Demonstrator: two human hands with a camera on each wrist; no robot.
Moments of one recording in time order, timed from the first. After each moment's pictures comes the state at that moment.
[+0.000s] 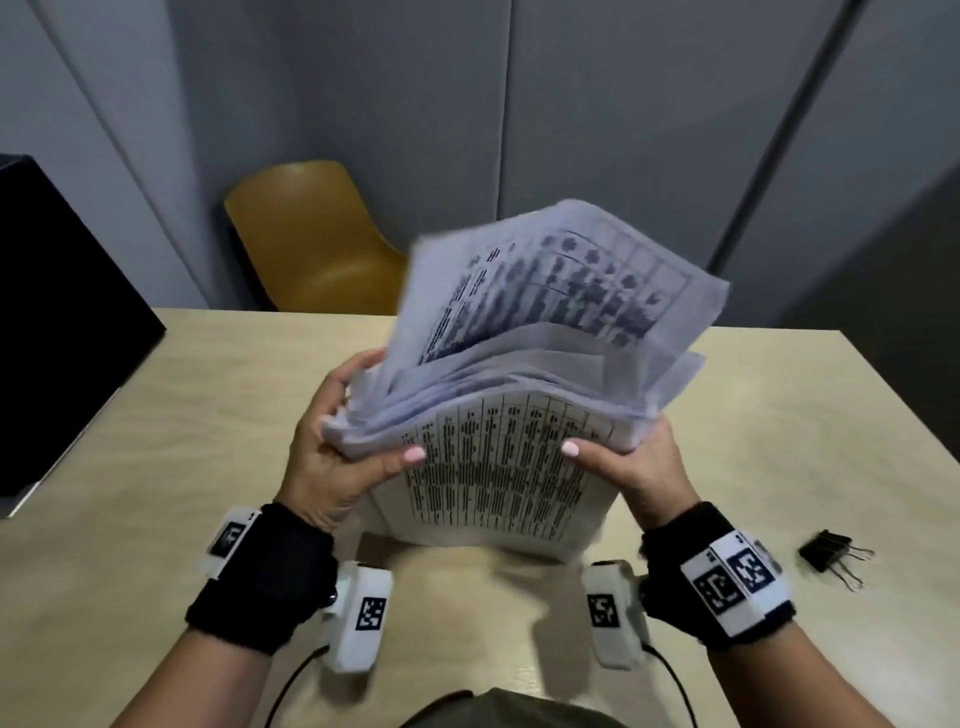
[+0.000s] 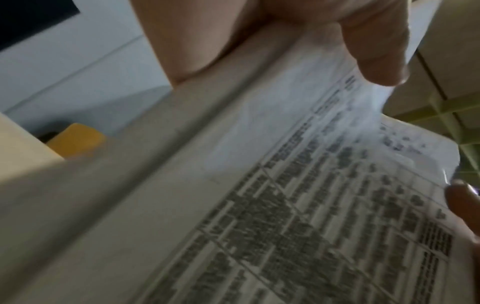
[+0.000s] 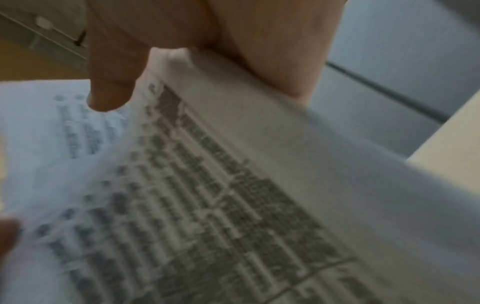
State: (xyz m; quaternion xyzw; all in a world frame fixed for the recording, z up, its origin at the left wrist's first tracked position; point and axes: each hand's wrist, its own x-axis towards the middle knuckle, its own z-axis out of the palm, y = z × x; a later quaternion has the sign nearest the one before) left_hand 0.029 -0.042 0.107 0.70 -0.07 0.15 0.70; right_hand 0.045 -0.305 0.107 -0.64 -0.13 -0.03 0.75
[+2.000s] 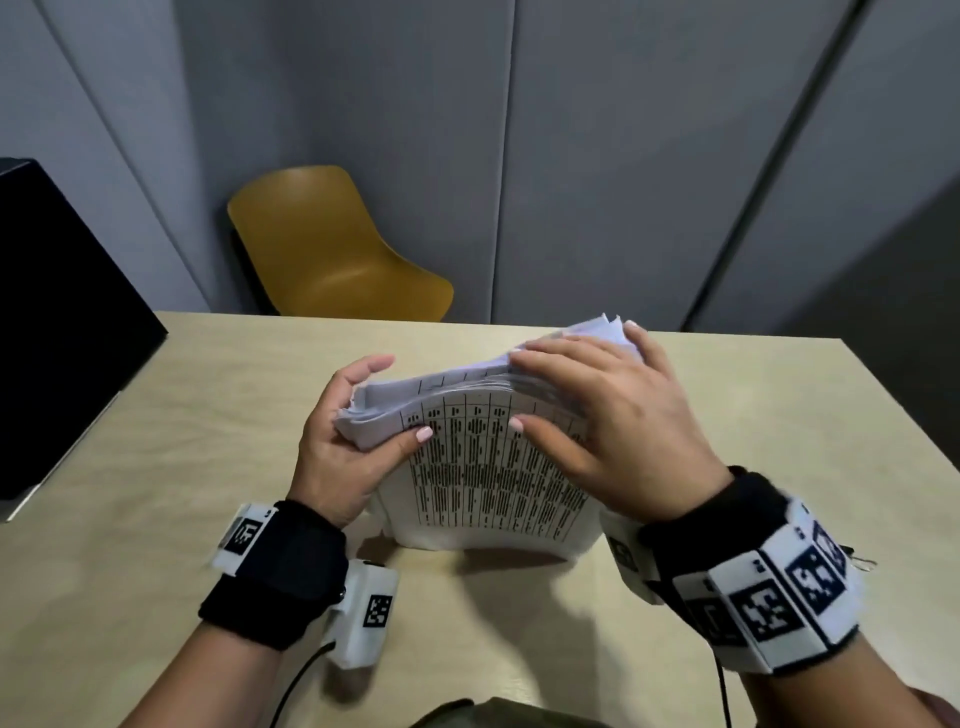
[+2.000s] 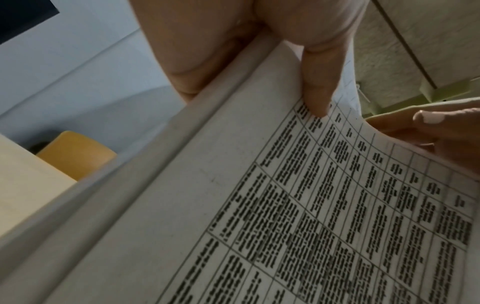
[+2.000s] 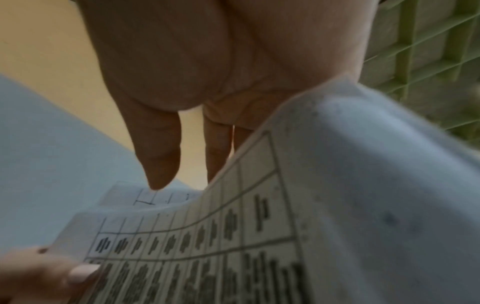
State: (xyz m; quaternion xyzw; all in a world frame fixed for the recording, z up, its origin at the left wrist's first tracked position) left_hand 0.034 -0.054 0.112 0.74 -0.07 0.18 0.65; right_hand 0.030 -0.277 0.190 -0.93 -0.25 -0.20 0.17
